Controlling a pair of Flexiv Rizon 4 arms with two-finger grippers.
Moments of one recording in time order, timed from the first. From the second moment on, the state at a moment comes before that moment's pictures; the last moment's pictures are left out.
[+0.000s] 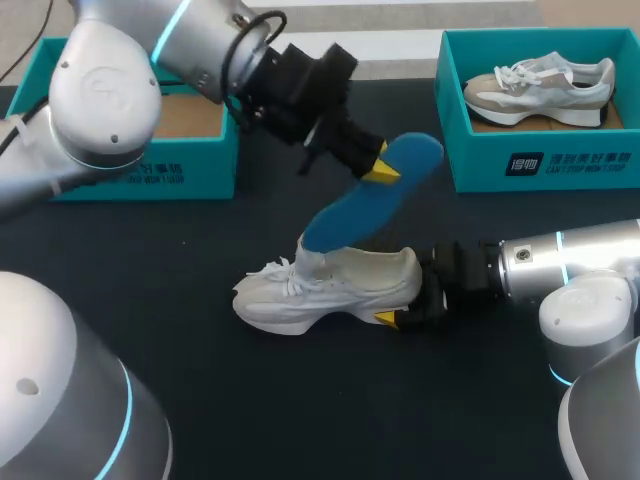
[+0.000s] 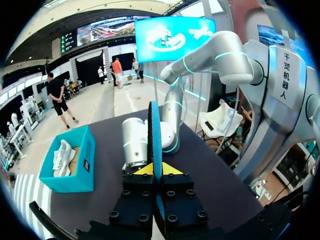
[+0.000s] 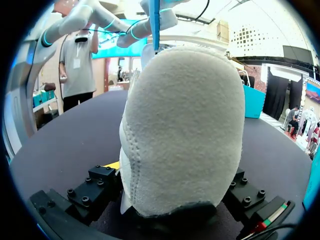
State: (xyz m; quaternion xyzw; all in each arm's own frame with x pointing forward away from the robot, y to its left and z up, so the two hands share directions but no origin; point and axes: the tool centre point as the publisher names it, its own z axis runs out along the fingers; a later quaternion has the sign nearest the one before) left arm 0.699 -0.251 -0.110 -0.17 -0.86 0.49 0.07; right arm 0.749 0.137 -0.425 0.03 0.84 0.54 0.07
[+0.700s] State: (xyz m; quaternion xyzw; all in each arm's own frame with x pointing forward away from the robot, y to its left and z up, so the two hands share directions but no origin) left arm 0.698 -0.233 -0.088 -0.13 -0.82 0.55 0.06; right arm 0.749 0.137 -0.425 0.03 0.84 0.54 0.07
